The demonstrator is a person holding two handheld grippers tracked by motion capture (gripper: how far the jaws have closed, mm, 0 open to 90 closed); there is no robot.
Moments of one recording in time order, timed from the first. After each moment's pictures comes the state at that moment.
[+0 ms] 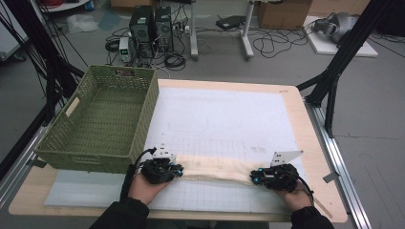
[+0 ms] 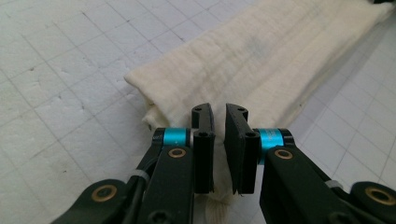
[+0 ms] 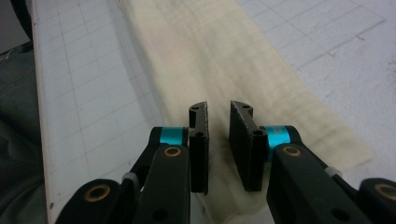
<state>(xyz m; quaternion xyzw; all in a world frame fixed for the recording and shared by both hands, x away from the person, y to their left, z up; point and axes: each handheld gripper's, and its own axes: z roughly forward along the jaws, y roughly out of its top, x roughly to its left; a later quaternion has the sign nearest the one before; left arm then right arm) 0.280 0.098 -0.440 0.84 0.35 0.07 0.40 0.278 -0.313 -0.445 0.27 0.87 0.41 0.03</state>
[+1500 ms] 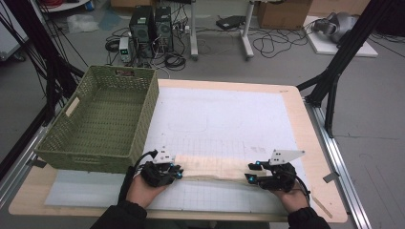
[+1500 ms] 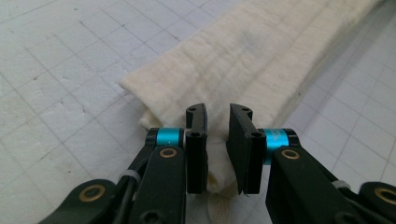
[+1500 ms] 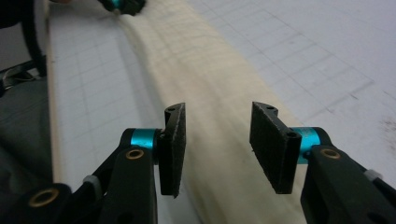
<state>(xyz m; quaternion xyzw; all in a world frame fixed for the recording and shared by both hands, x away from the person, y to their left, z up) 0.275 0.099 -0.441 0.85 0.32 0.09 0.40 0.275 -0.299 -0.430 0.26 0.85 0.45 0.06</state>
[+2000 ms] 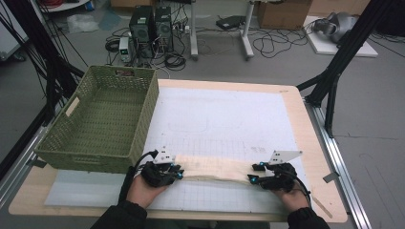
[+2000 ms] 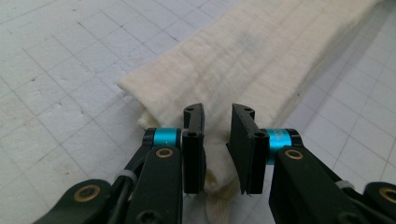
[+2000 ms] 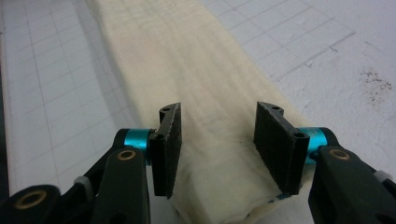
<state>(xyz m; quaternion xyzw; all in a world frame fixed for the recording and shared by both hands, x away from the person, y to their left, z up) 0.274 0.097 -0.441 0.85 0.32 0.10 0.40 0.280 -0.307 -0.446 0.28 0.86 0.41 0.07</state>
